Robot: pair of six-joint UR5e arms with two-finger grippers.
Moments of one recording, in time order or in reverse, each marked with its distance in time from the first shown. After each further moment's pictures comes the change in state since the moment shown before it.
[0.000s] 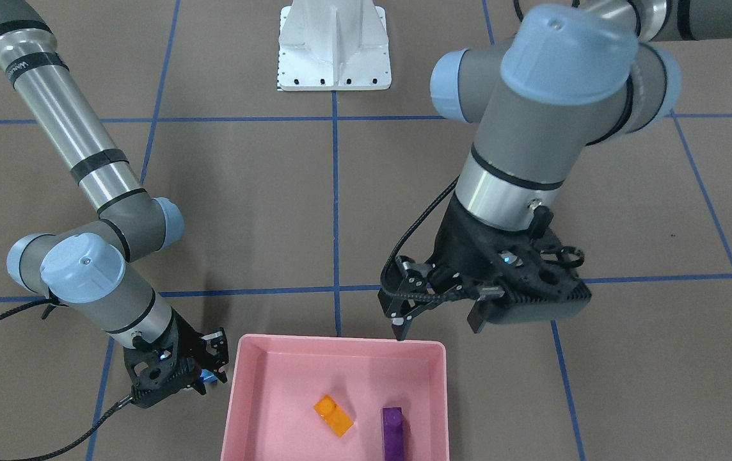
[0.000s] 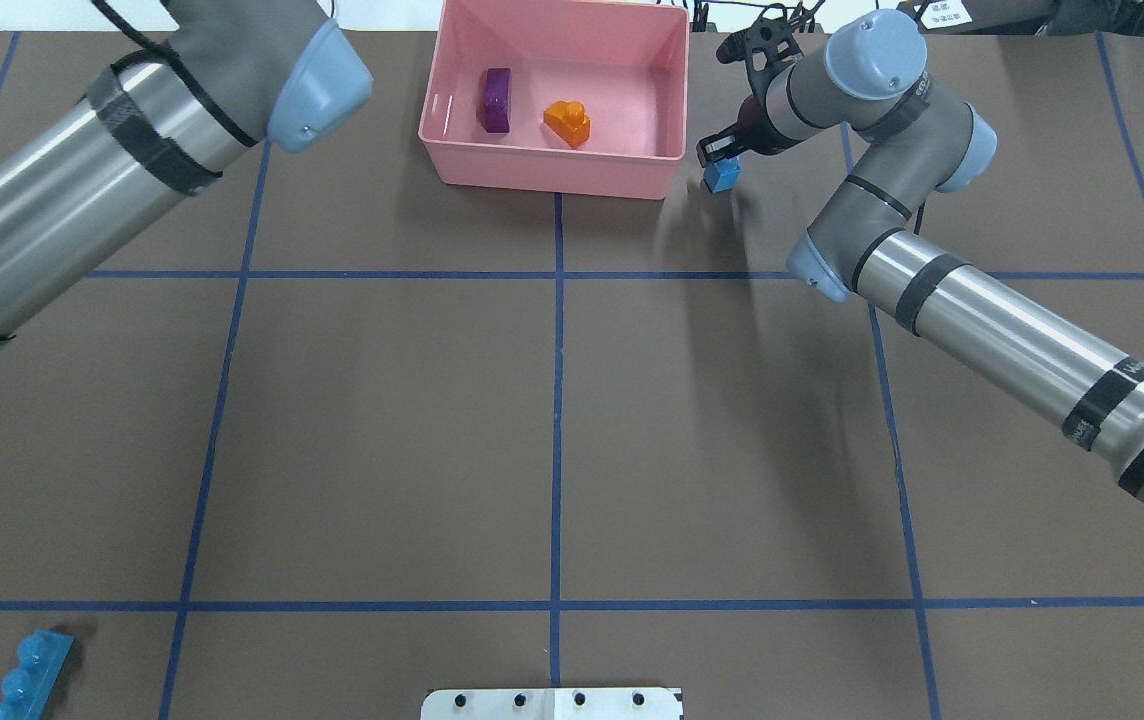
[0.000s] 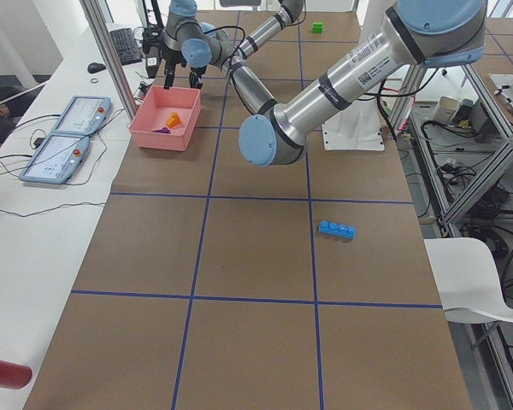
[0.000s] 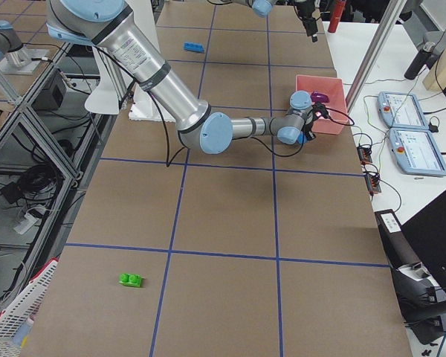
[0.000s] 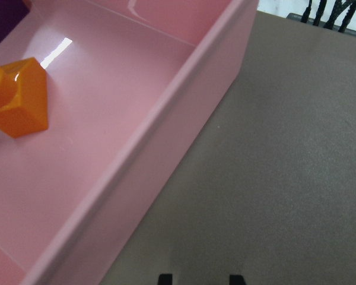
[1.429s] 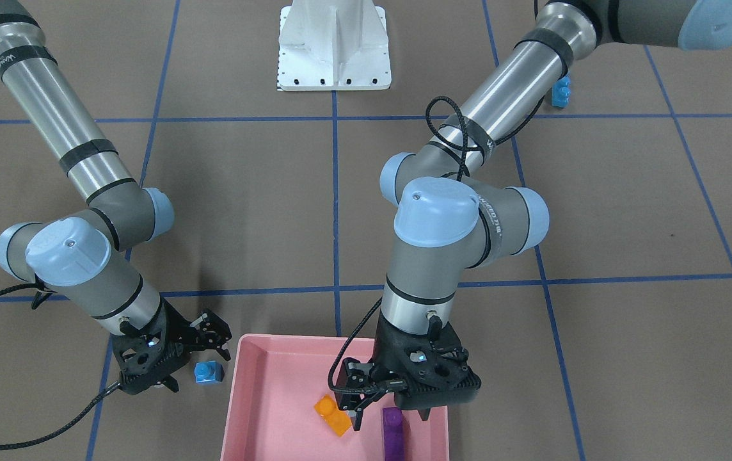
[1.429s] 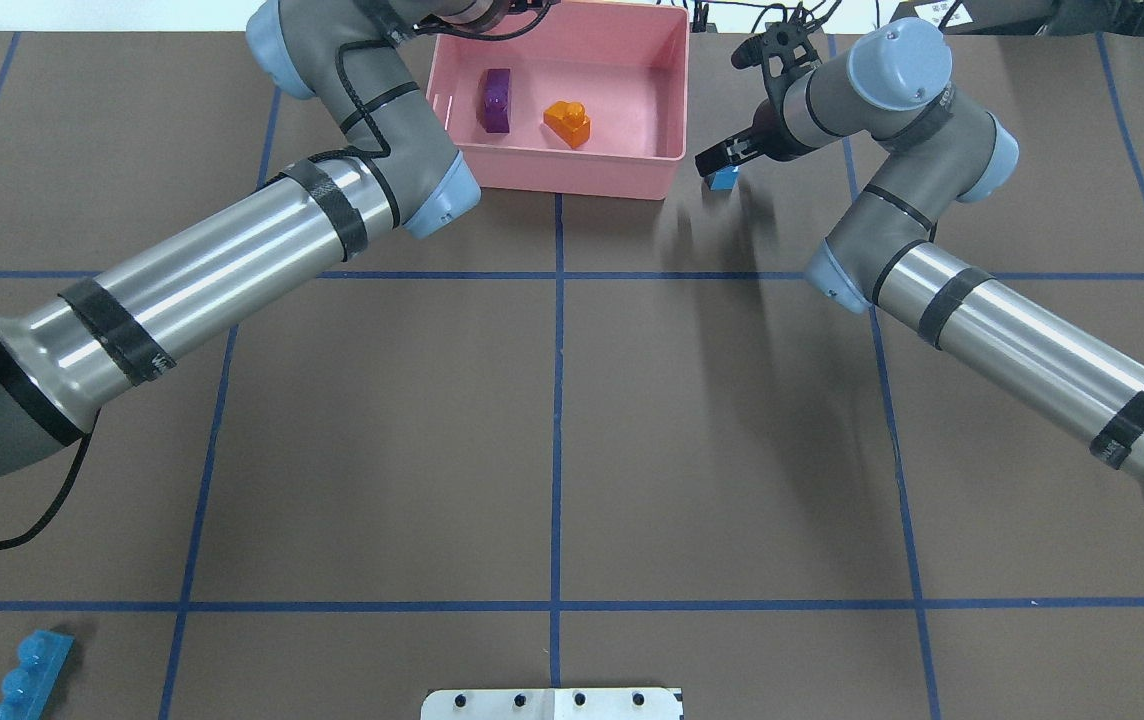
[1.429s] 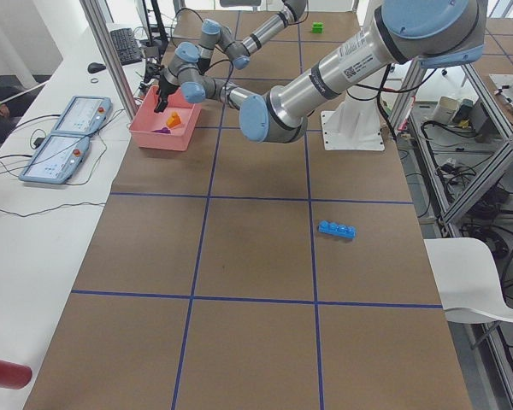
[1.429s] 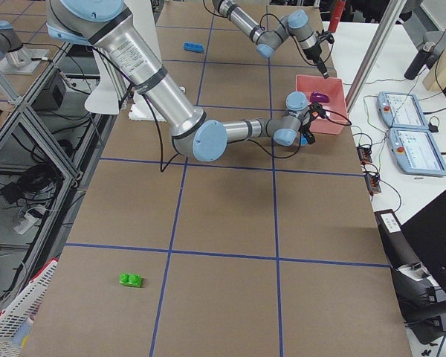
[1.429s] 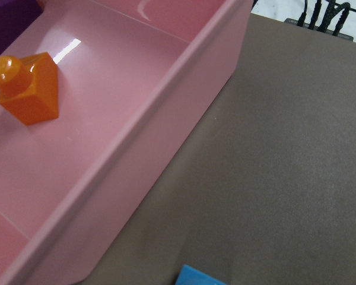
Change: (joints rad) left arm 0.150 -0.209 0.671 -0.587 0.337 -0.100; right arm -0.001 -0.061 0.085 -0.006 -0.006 -0.015
